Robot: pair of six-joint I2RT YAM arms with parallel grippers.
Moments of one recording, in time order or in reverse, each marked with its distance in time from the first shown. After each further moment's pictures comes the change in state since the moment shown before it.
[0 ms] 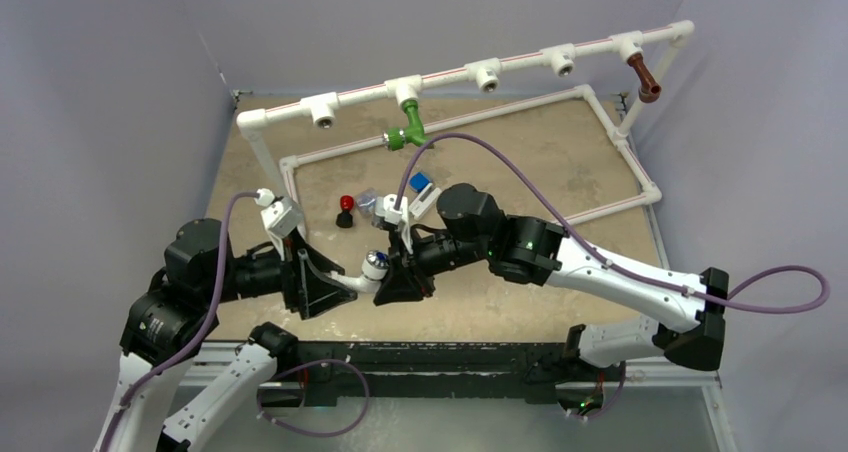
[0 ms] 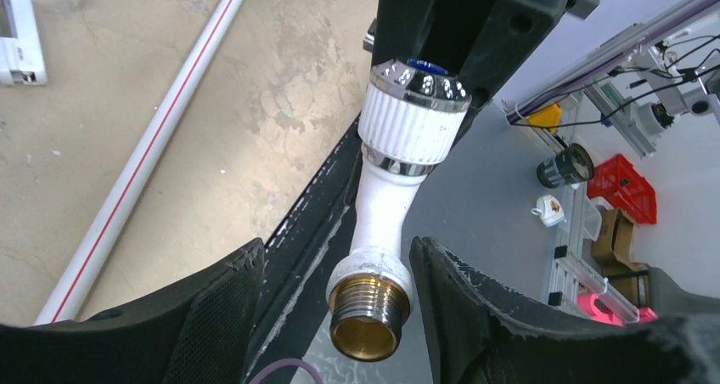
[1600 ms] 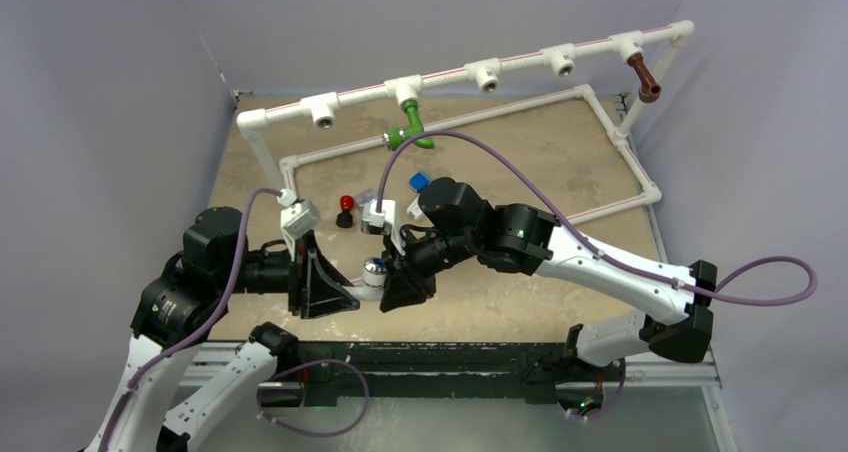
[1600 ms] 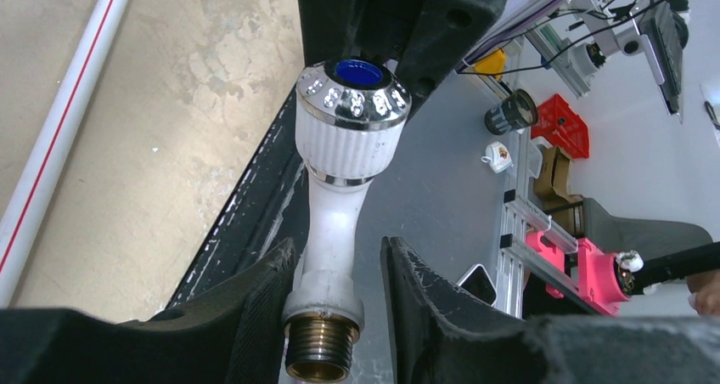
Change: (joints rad) left arm -0.011 0.063 -0.018 -0.035 0.179 0.035; right arm -0.005 0.112 0.195 -0.278 -0.019 -0.043
